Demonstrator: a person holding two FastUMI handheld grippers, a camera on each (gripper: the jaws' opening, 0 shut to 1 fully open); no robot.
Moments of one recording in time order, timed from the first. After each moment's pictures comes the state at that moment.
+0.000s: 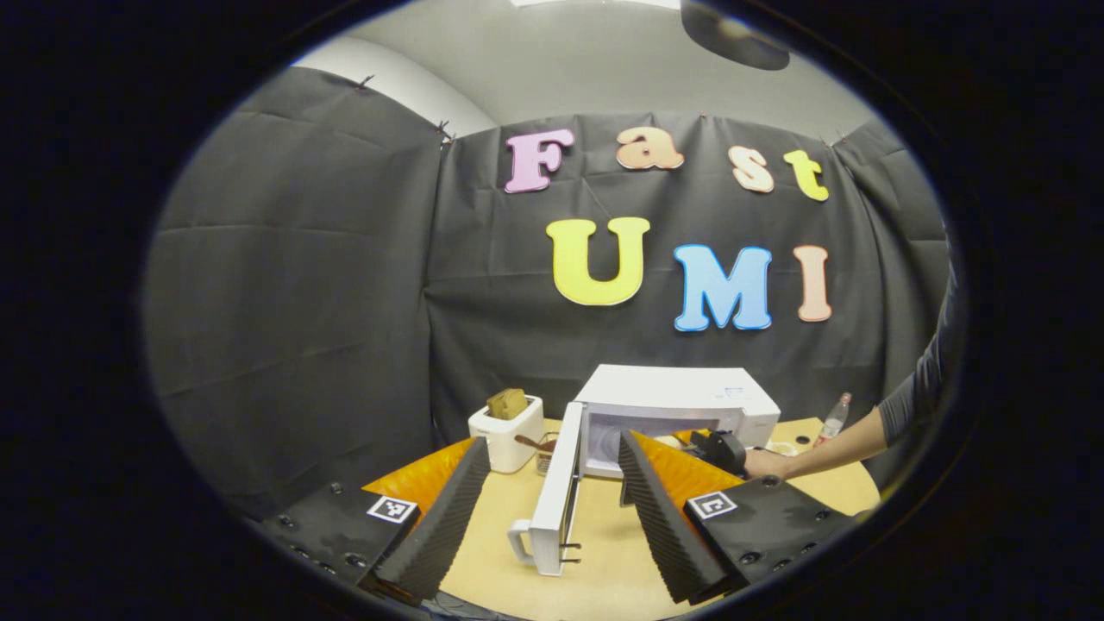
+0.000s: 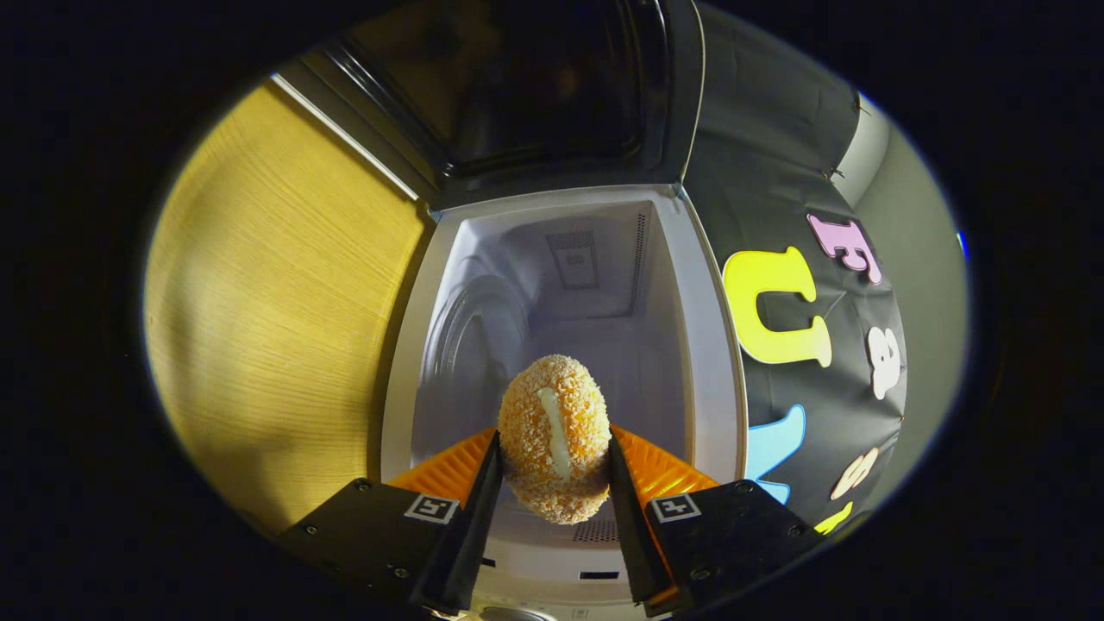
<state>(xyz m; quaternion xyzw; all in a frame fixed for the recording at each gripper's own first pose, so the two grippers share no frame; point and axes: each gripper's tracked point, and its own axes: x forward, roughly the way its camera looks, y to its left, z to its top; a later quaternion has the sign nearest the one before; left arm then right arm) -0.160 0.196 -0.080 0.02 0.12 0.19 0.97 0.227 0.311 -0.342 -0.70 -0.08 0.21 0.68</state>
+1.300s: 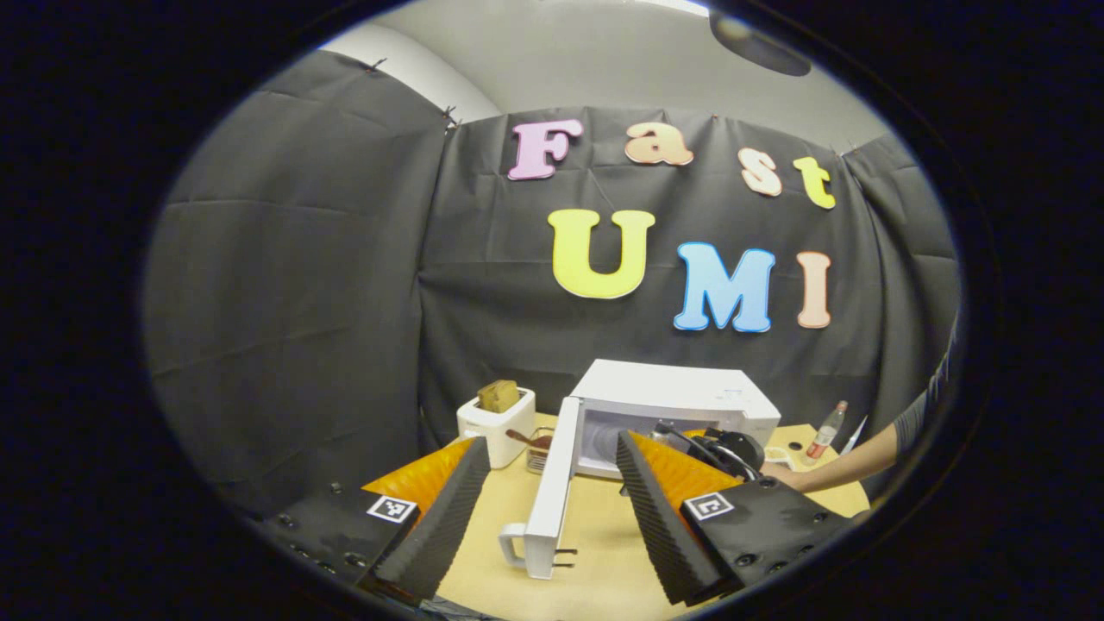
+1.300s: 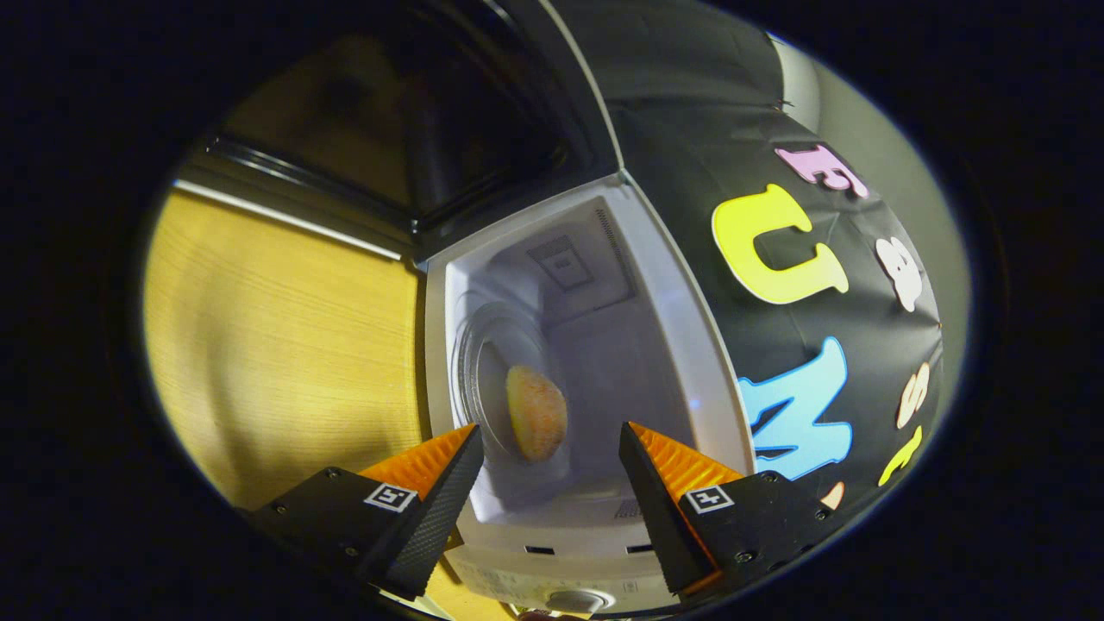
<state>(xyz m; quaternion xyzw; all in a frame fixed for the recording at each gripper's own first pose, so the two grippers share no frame) -0.133 0.206 -0.095 -0.01 0.12 0.17 0.98 0.135 0.277 -0.296 -0.57 0.00 0.25 0.78</state>
